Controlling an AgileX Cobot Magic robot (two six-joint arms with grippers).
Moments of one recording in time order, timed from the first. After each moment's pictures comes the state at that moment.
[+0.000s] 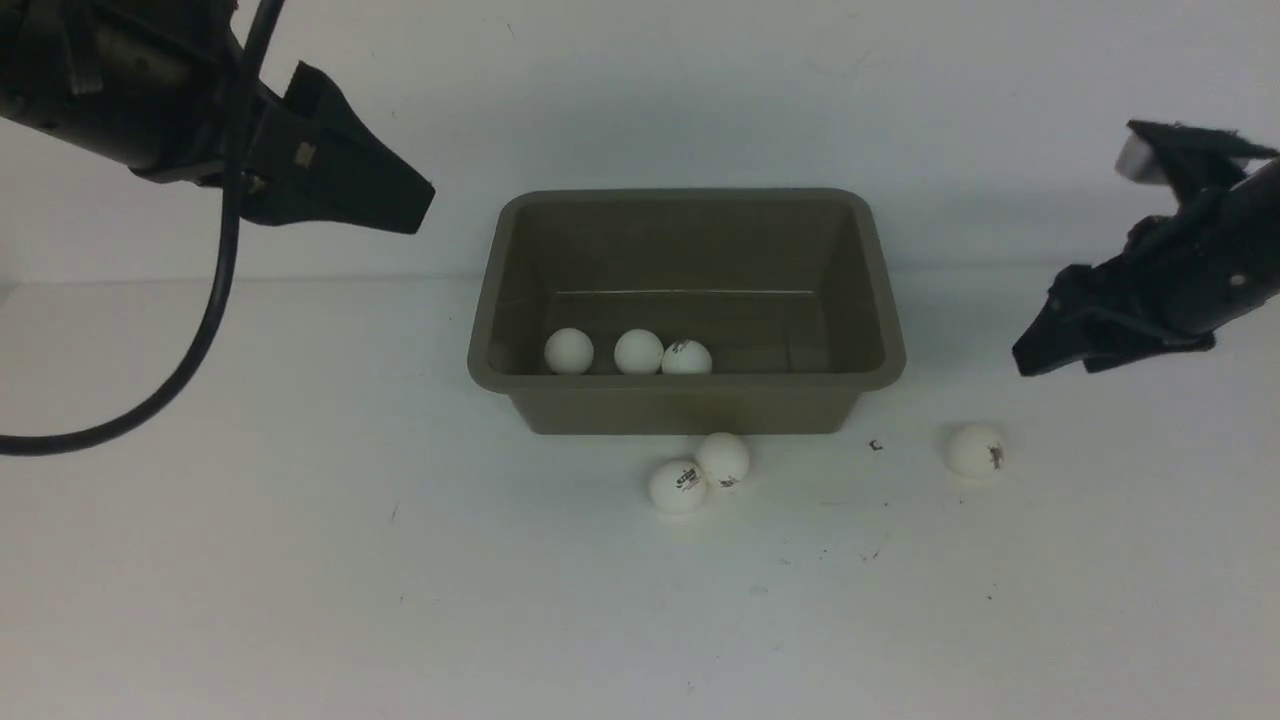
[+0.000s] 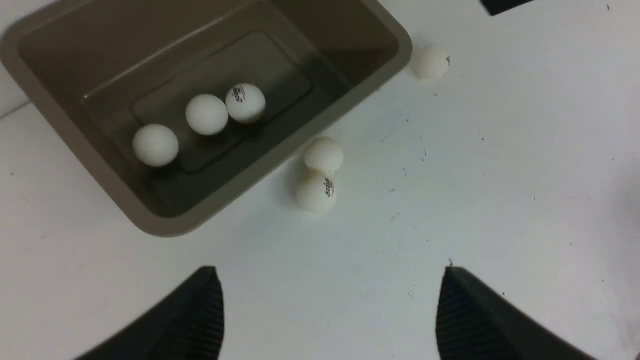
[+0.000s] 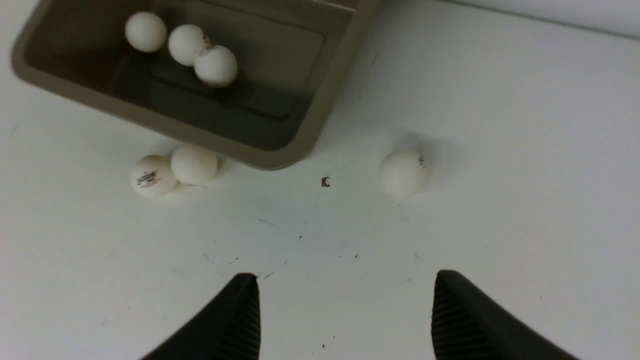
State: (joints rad) right arm -0.03 1.85 -1.39 0.50 1.02 -0.56; left arm -0.05 1.42 -1.52 -0.65 1.23 0.67
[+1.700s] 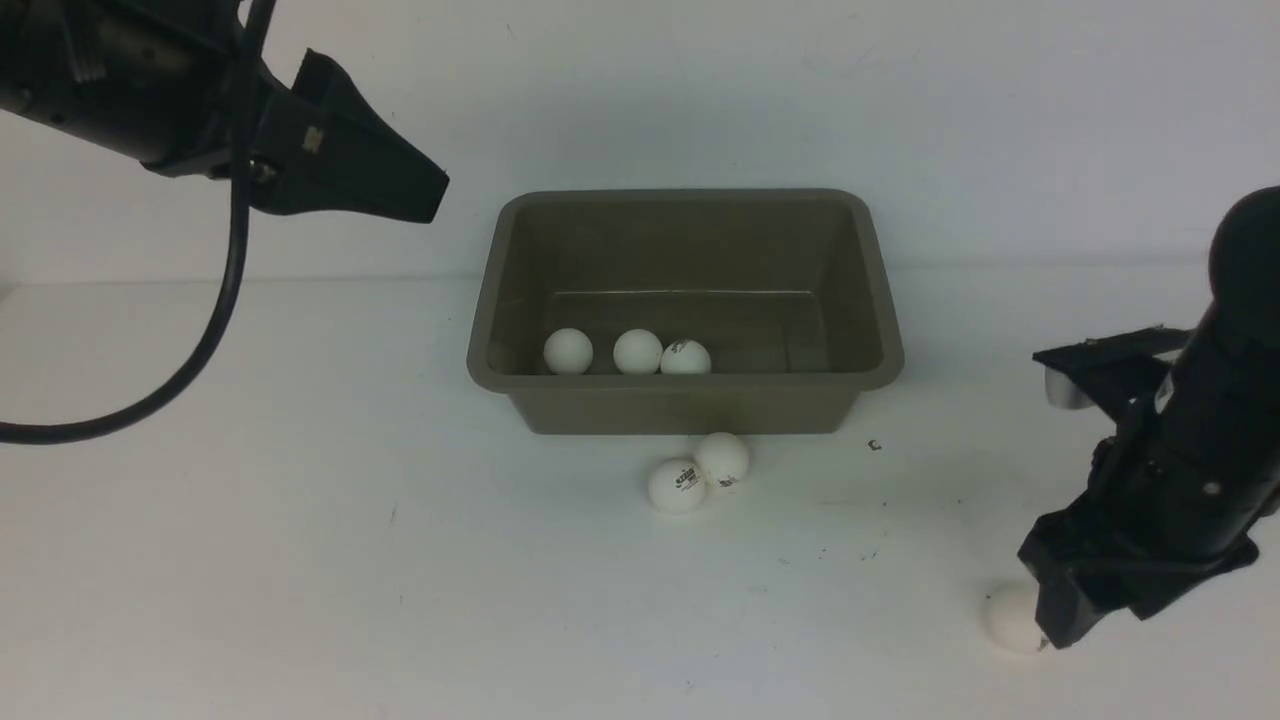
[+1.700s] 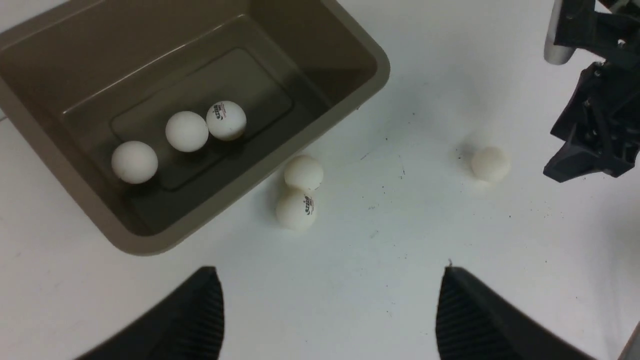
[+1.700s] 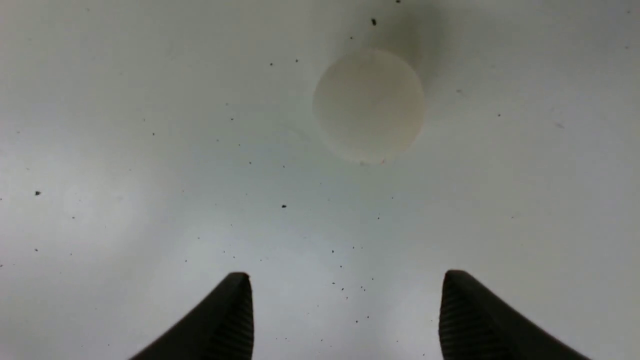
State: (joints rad) right arm 0.23 1.61 -1.06 0.13 1.22 -0.16; left arm -0.05 1.42 -1.52 -0.70 1.22 0.66
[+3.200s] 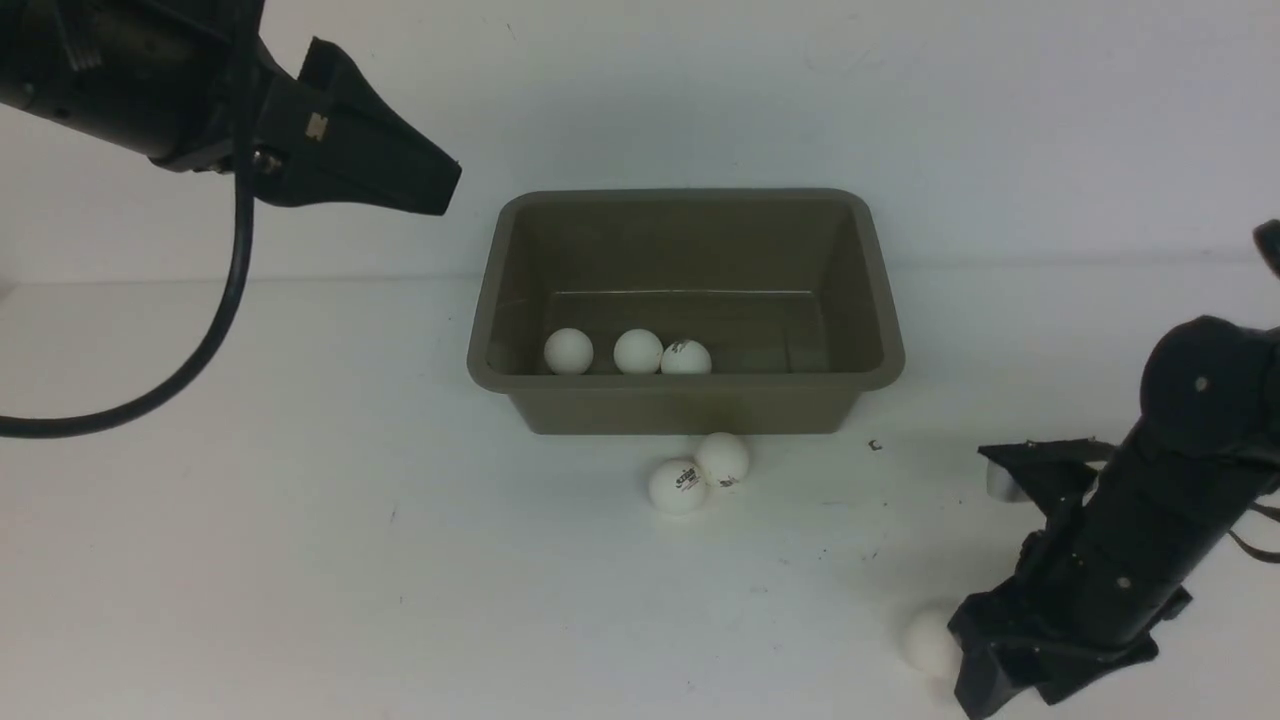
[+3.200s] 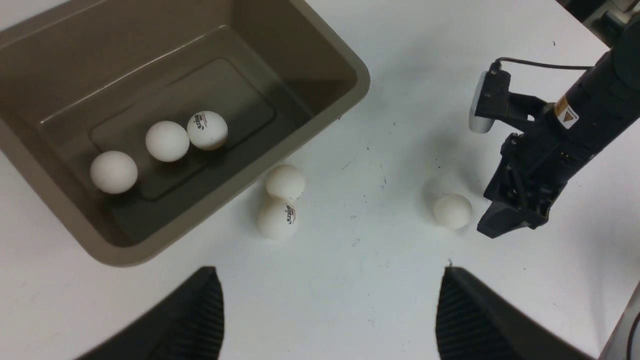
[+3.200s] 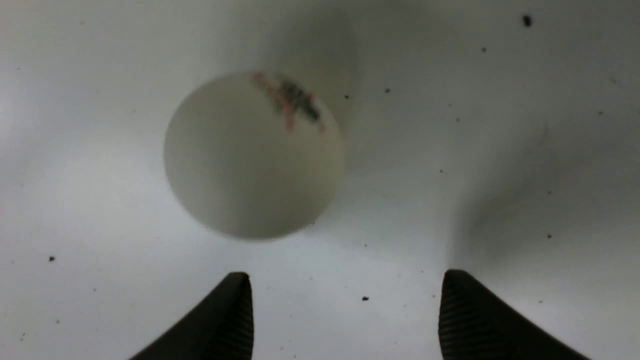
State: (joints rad) right arm 0.23 1.75 -0.92 0.35 0.99 -0.30; left arm -0.05 1.42 -1.52 -0.73 1.23 0.66
